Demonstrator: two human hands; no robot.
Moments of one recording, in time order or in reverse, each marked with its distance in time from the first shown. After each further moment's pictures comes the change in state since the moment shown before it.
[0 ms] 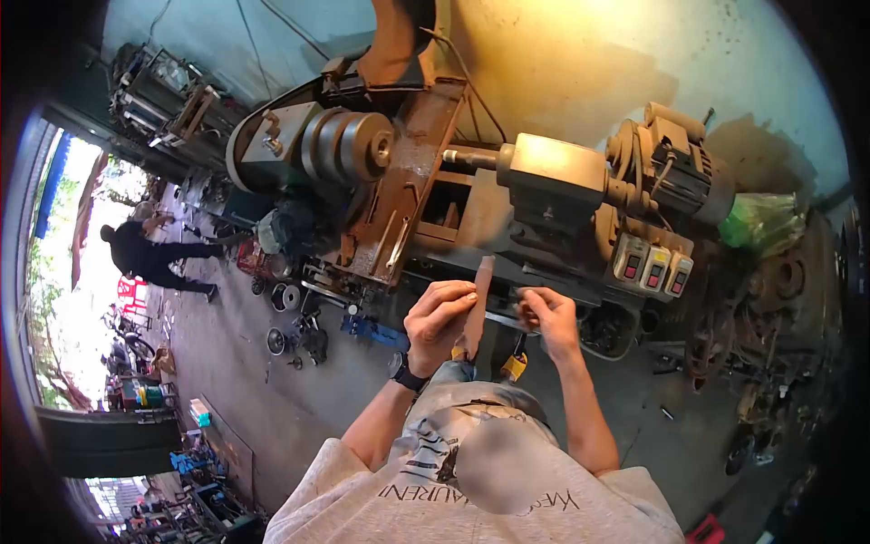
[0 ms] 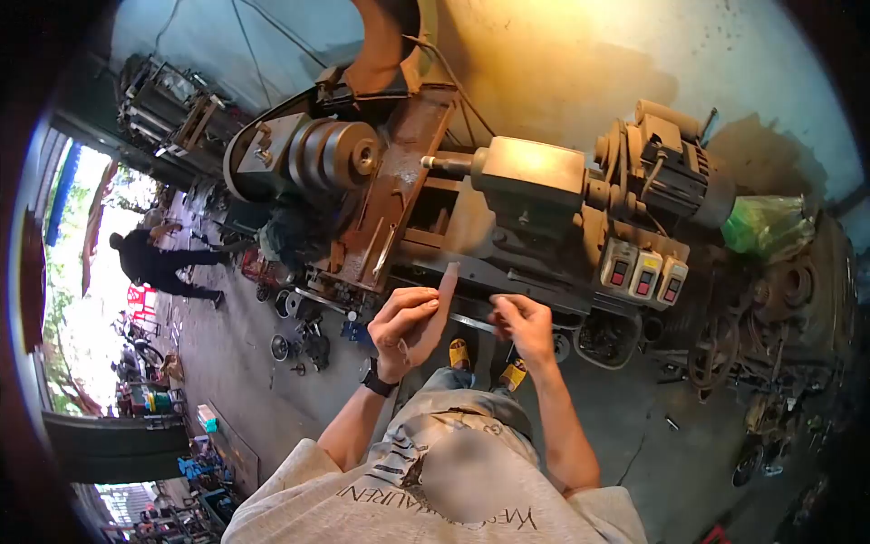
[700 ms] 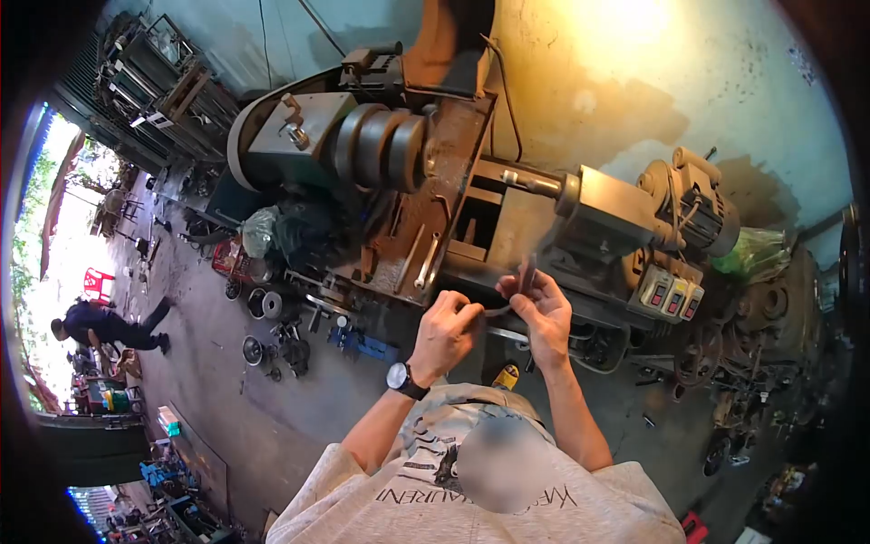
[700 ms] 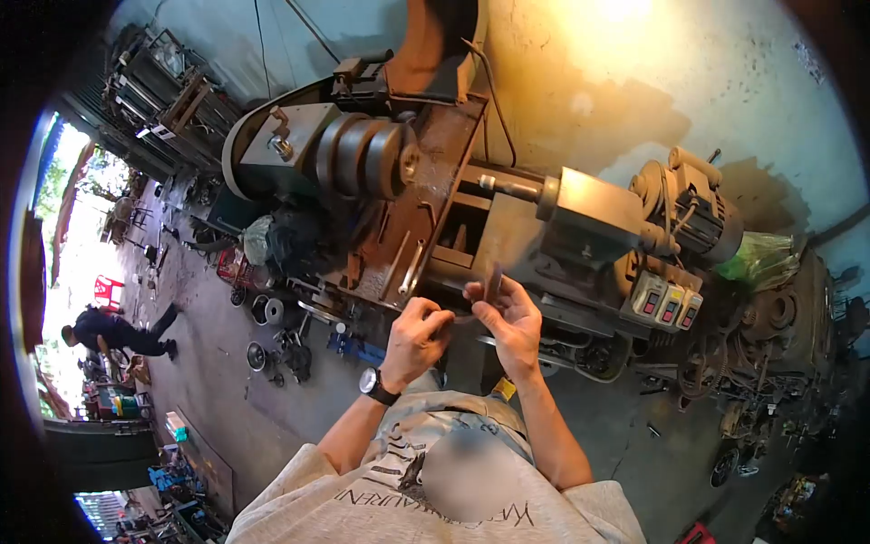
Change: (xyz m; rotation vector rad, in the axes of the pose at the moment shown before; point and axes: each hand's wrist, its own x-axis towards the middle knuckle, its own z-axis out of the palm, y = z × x) left_hand -0.004 -0.080 -0.092 0.239 -0.256 -0.115; right_hand 0.034 -0.009 0.153 0.069 -0.191 -0.443
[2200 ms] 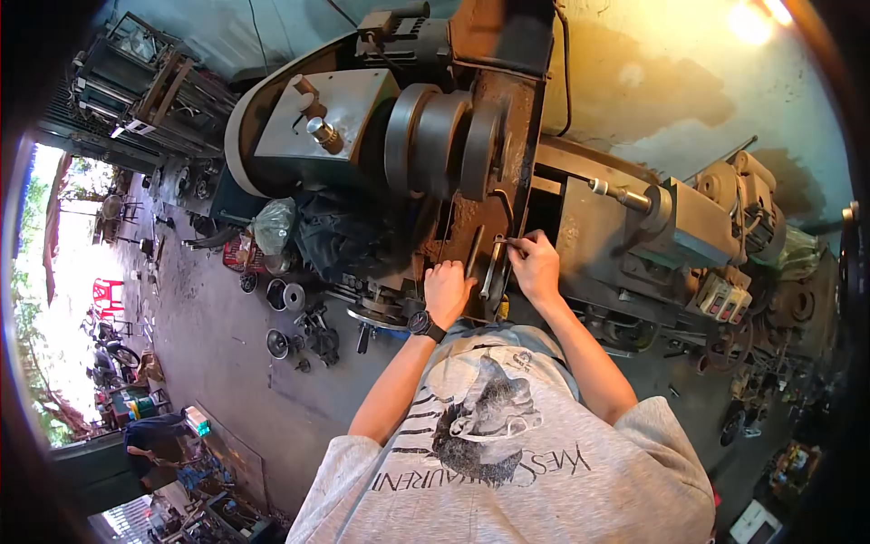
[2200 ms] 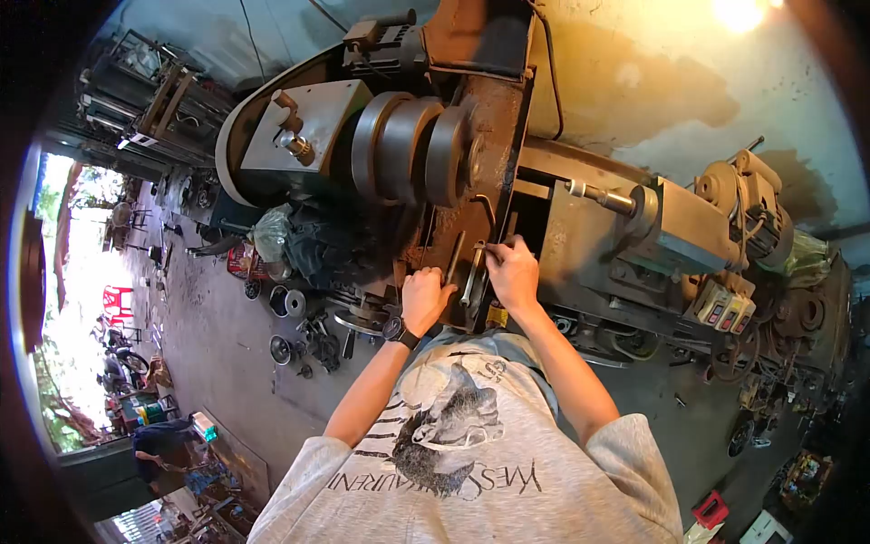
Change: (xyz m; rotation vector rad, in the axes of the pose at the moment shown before) left_hand 0.012 -0.226 -0.006 0.395 -0.270 -0.333; right_hand 0.139 0.176 0.037 -1.196 0.214 -0.085
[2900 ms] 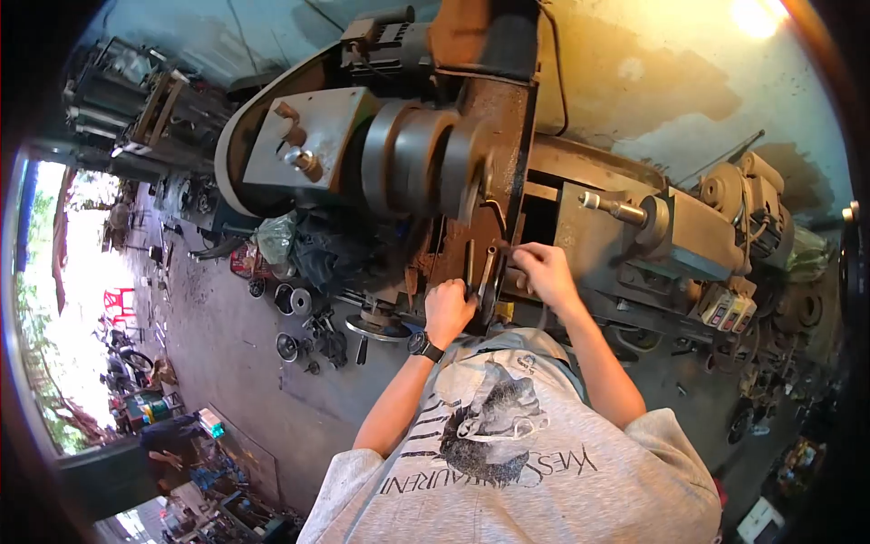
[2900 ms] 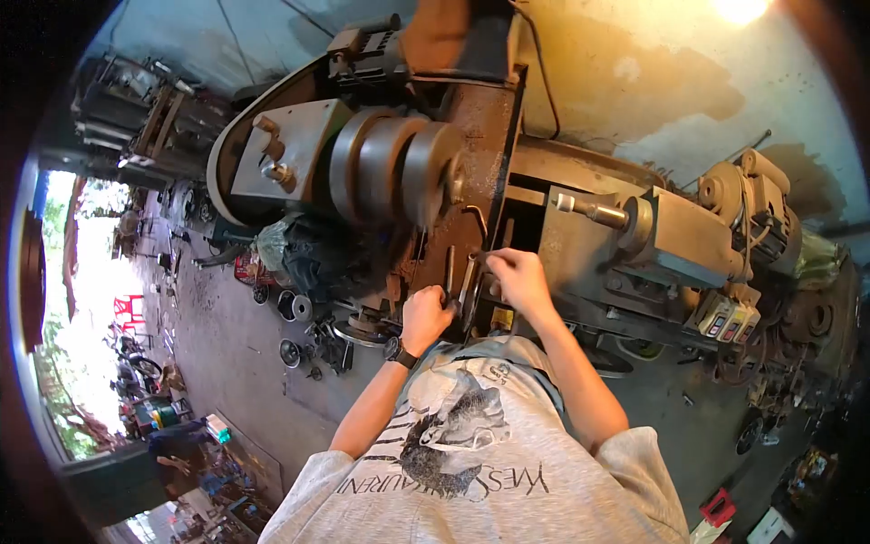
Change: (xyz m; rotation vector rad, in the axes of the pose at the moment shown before) left_hand 0.005 0.024 -0.005 -0.092 -0.102 -0.140; right_hand 0.035 -0.010 -0.057 0.575 -0.471 0.593
